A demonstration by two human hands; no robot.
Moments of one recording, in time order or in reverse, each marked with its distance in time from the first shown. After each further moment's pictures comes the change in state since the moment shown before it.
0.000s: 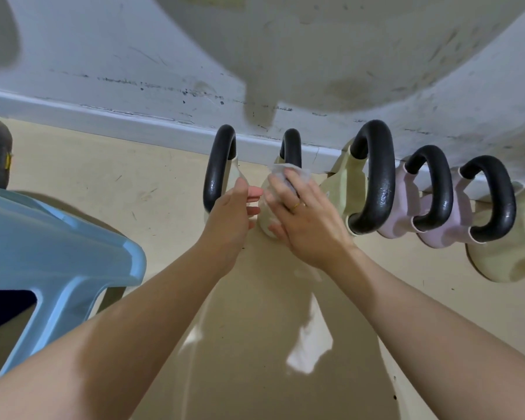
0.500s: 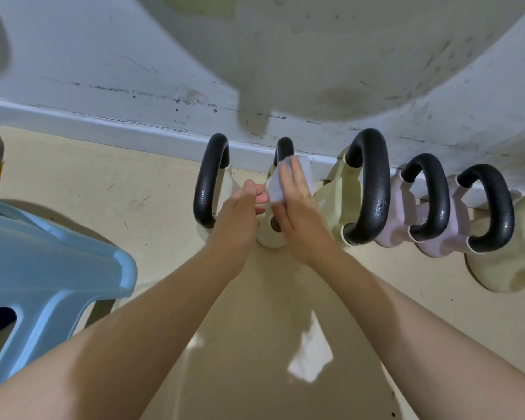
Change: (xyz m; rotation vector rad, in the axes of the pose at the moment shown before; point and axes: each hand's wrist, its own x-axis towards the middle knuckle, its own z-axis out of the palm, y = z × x) left_hand 0.011 0.001 0.023 0.028 -0.015 0.014; right_hand 0.019 0.001 0.000 0.980 0.020 0.409
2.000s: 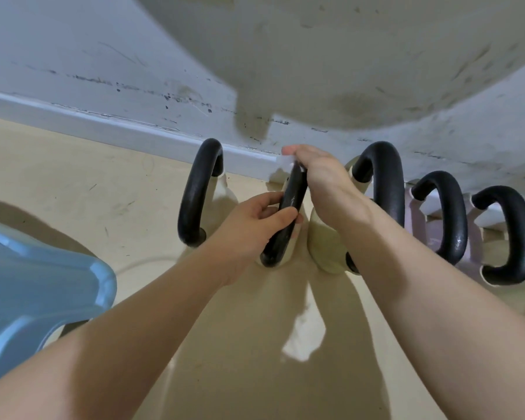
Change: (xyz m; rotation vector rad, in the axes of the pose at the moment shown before) left_hand 0.031 0.001 0.007 -0.046 -0.386 0.006; right_hand 0.082 -0.002 -0.048 0.686 -0.025 0.539
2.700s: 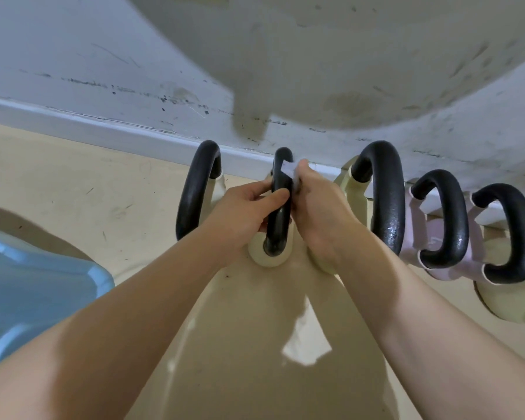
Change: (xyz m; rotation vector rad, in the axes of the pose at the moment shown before) left_hand 0.016 0.011 -0.008 0.098 0.081 0.001; right_hand -0.019 0.022 0.015 0.468 0.015 0.275
